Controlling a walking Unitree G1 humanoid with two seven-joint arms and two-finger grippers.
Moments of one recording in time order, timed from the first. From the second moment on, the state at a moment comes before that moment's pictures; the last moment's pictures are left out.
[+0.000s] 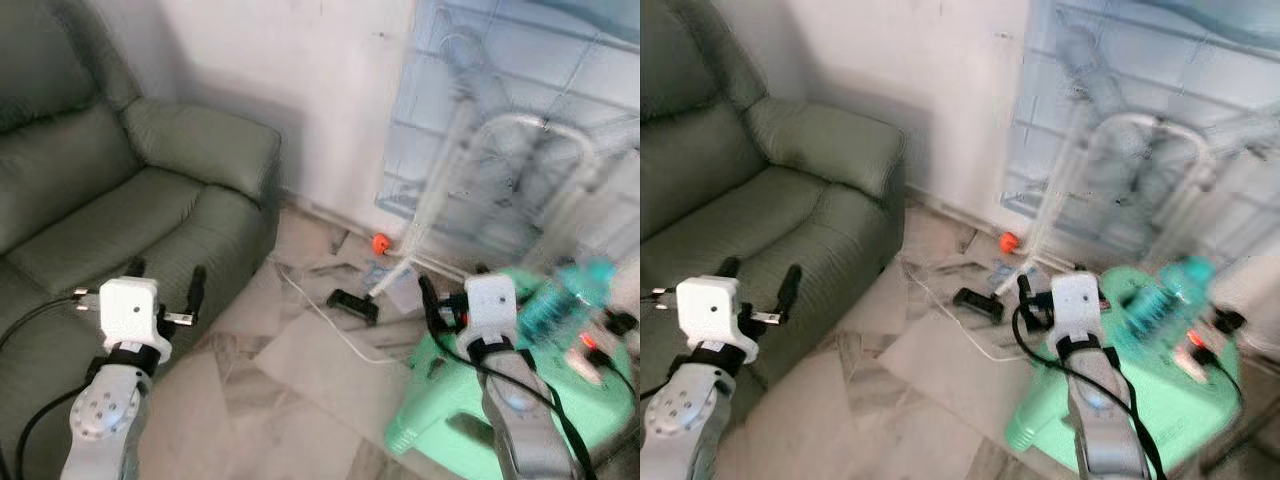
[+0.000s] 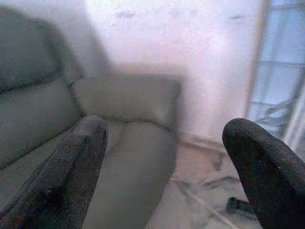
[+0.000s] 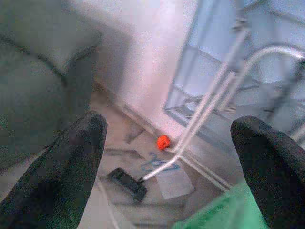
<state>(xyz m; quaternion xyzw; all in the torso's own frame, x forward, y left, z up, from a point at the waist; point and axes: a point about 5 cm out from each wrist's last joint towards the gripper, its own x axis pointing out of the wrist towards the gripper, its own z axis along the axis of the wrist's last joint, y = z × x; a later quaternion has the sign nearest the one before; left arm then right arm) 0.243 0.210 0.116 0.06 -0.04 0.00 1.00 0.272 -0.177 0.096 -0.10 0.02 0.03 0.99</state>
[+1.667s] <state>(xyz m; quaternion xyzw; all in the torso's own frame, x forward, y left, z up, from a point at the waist) 0.262 0.214 0.124 0.07 -0.03 0.04 1.00 0.288 -0.139 0.134 -0.11 -0.02 0.10 0.99</state>
